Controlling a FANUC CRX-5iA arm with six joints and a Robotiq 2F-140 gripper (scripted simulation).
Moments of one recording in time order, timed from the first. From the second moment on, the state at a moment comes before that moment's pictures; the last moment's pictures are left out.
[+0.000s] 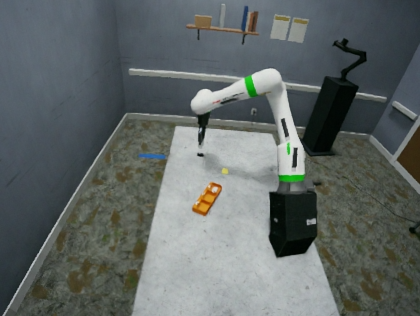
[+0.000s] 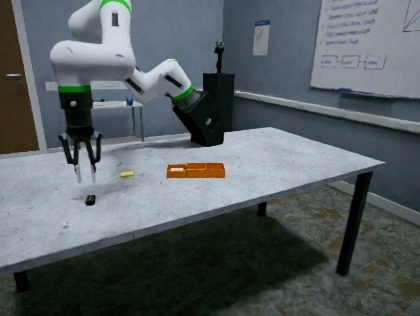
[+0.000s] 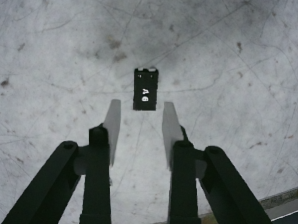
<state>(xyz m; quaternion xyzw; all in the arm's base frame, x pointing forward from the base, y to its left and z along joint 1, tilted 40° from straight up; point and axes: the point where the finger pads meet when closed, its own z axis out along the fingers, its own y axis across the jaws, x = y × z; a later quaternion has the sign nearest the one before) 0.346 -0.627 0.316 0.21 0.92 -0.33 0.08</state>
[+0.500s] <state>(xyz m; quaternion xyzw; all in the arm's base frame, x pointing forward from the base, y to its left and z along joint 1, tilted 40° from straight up) 0.346 -0.626 0.315 0.21 0.92 -0.33 0.07</state>
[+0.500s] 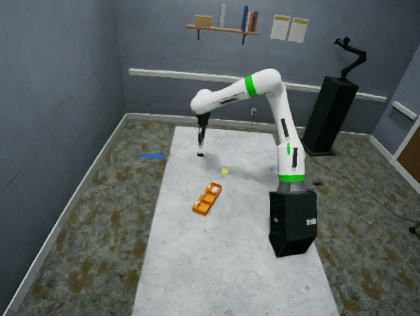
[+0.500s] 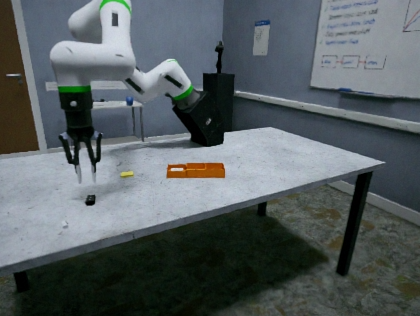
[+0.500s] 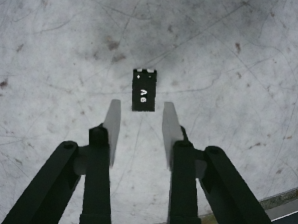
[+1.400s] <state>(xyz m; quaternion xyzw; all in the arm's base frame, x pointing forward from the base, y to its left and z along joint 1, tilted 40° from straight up) 0.346 -0.648 0.285 0.21 0.92 -0.33 0.07</state>
